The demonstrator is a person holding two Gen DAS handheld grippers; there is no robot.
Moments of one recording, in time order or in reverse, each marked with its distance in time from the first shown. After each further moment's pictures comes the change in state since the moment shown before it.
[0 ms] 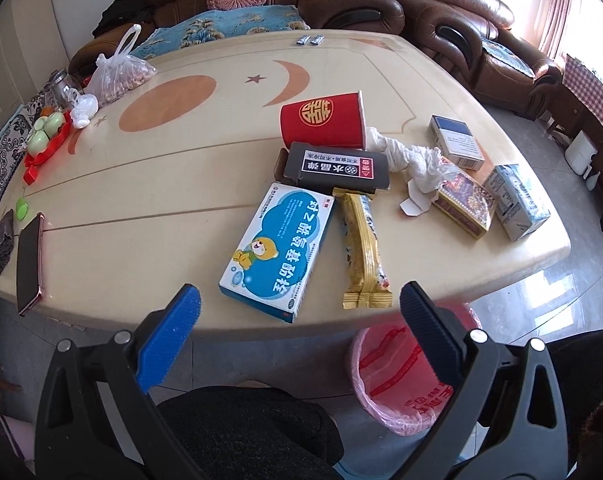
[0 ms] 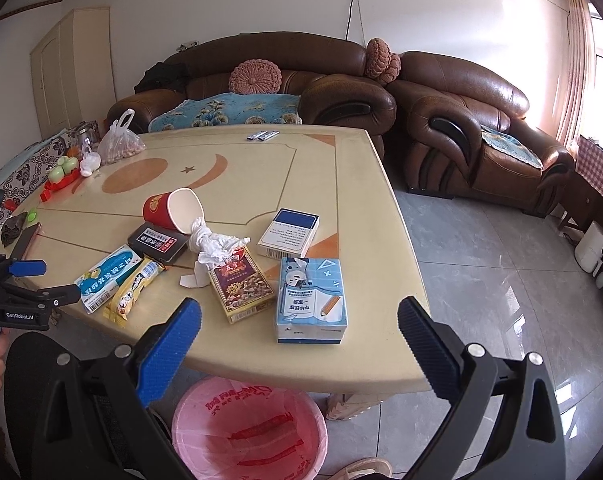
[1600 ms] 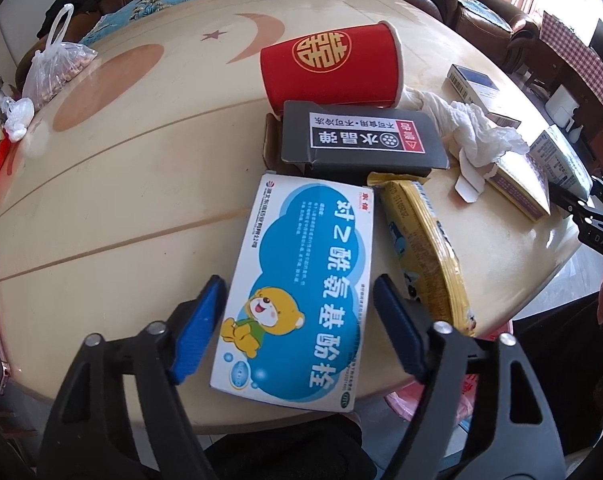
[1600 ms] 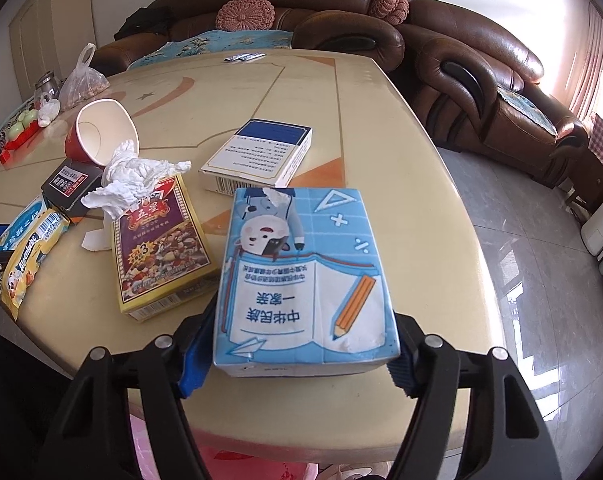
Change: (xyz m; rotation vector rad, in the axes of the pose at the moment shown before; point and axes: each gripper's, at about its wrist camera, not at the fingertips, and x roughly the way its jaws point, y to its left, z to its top) left arm 0.092 0.021 0.030 0.147 0.134 -0.107; right arm 0.143 -0.012 -0.024 -0.008 0.197 -0.025
